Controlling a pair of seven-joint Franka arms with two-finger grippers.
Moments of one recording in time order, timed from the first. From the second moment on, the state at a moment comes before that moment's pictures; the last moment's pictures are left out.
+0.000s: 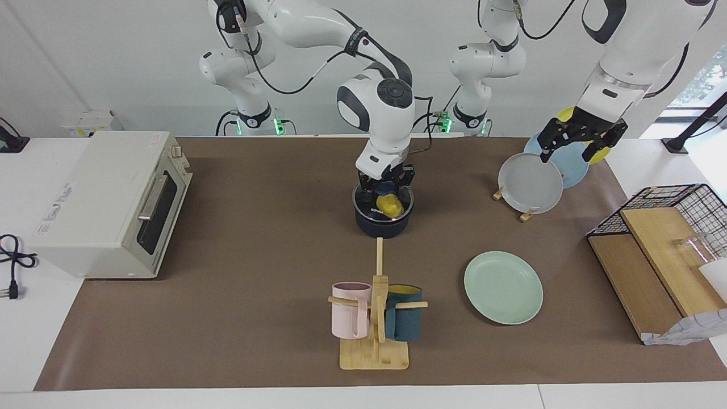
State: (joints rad) left arm -0.06 0.00 -0.04 -1.54 0.00 1.56 -0.05; right arm 0.66 0.40 0.07 -1.58 0.02 1.94 0.62
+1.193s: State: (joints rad) left arm -0.05 -0.06 -0.05 -1.58 0.00 1.54 -0.05; right arm 0.66 0.41 0.07 -1.58 0.00 1.95 0.62
